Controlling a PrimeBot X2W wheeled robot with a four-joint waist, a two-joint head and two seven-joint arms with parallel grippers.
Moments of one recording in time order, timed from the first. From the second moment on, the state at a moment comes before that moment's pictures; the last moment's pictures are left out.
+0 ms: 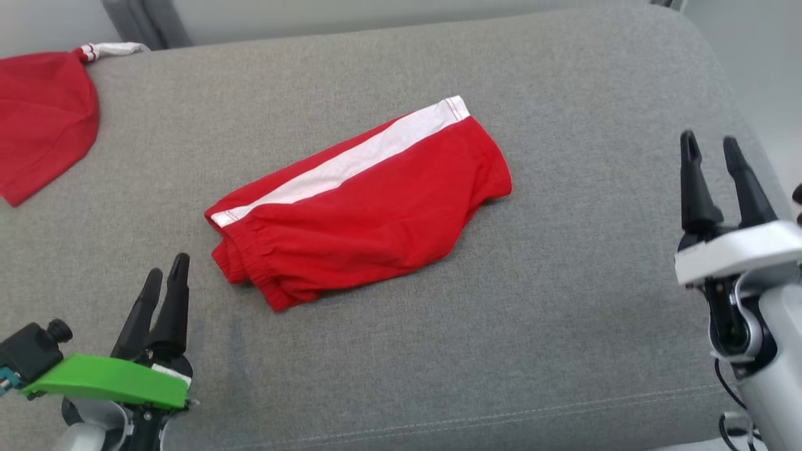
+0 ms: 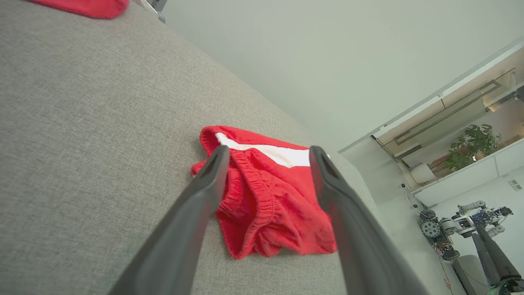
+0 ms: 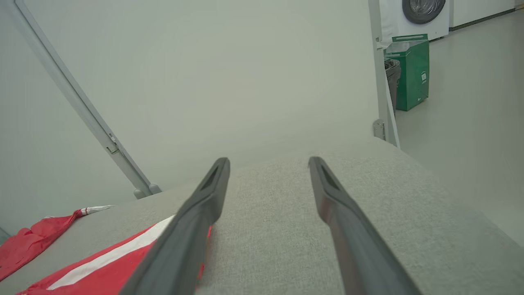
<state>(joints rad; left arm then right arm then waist) -0.05 0.36 -0.32 -0.02 -1.24 -0.03 -0.22 -0.25 -0.37 0.28 0.16 0.72 -0.11 -0.26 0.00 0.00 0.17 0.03</state>
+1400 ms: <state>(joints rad) 0.18 0.30 -0.36 0.01 -0.72 0.09 -0.25 0.30 -0.13 0.11 0.04 0.51 -0.12 -0.26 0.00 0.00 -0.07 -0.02</state>
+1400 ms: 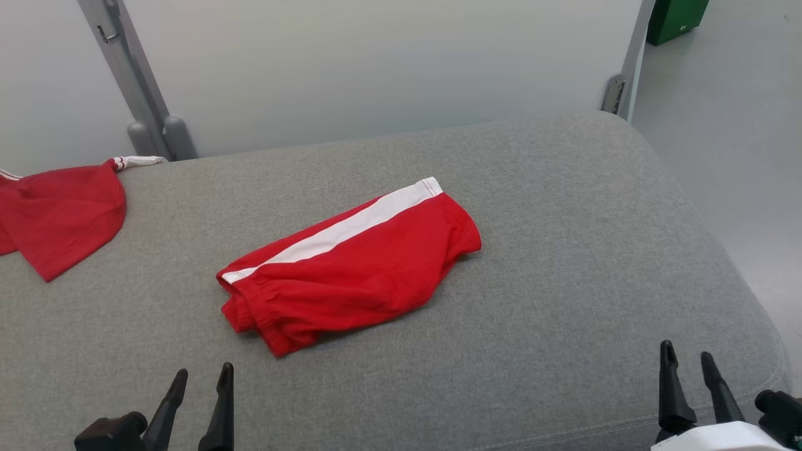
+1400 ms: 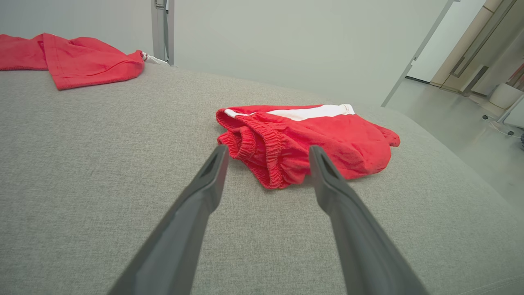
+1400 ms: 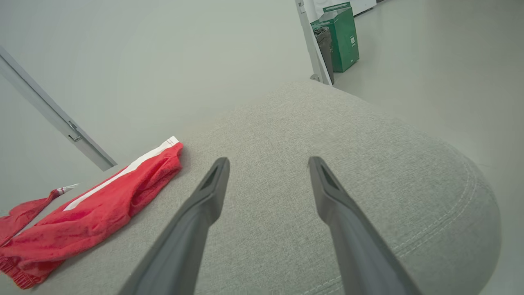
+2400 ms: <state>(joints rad) 0.13 0.25 -0.44 -0.08 -0.65 0.06 -0.25 -0.20 -0.05 0.03 0.32 1.04 -0.10 0.04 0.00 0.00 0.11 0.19</state>
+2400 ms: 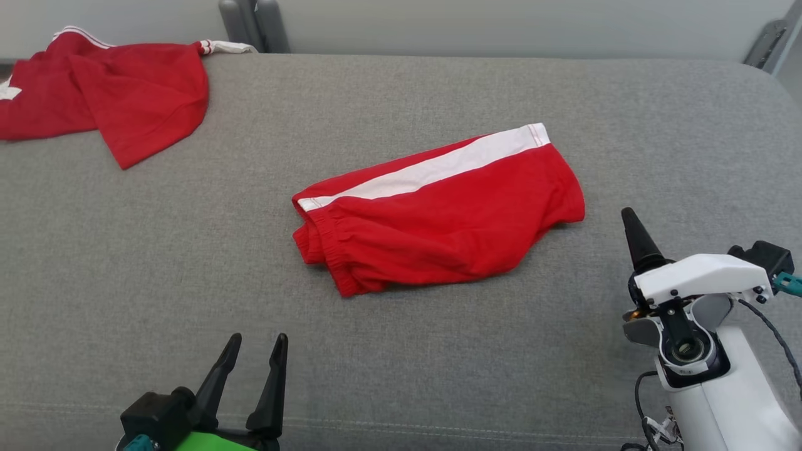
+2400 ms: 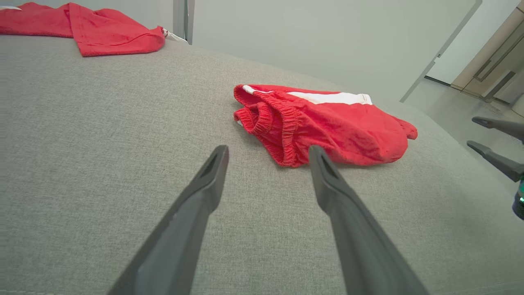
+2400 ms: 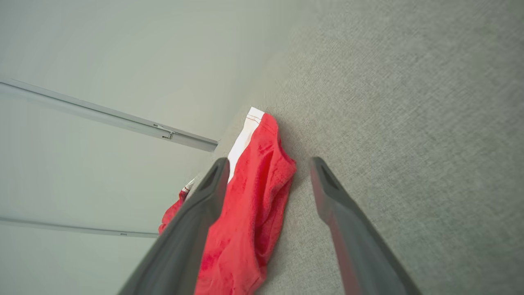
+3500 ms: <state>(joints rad) 0.02 0.16 -0.40 -0.09 -0.65 0.02 -0.25 -0.50 -0.08 0.07 0.56 1.07 -0.10 0.09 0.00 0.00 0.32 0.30</state>
